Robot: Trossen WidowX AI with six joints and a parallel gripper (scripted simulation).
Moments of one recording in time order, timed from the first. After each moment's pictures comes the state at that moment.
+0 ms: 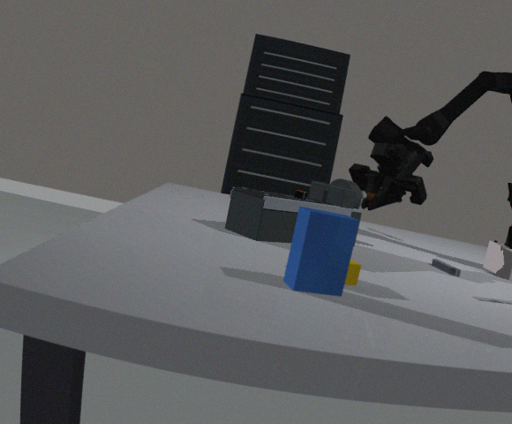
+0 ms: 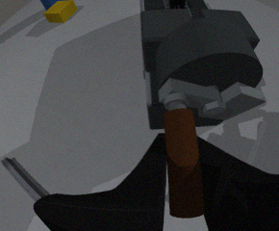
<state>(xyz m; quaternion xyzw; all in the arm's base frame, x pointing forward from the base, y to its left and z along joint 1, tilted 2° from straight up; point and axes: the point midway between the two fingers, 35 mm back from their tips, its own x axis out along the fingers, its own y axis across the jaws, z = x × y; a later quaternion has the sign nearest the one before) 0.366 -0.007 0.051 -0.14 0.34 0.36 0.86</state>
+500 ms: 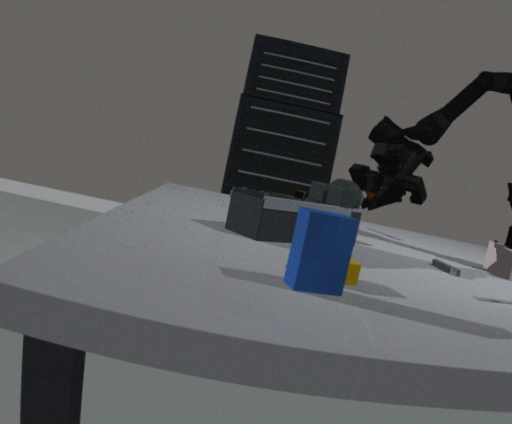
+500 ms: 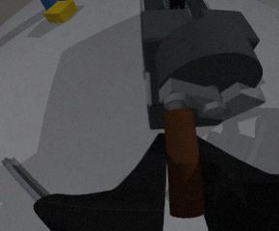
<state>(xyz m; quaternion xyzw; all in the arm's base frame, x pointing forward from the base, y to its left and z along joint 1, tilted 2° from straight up) 0.366 -0.007 0.051 -0.14 0.34 0.36 0.86</state>
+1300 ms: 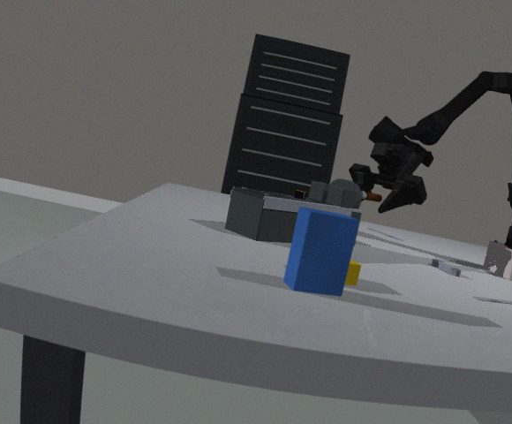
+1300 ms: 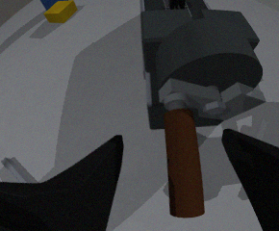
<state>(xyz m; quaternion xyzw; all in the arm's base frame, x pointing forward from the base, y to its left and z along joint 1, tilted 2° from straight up) 0.366 -0.007 0.051 -0.14 0.34 0.36 0.86</state>
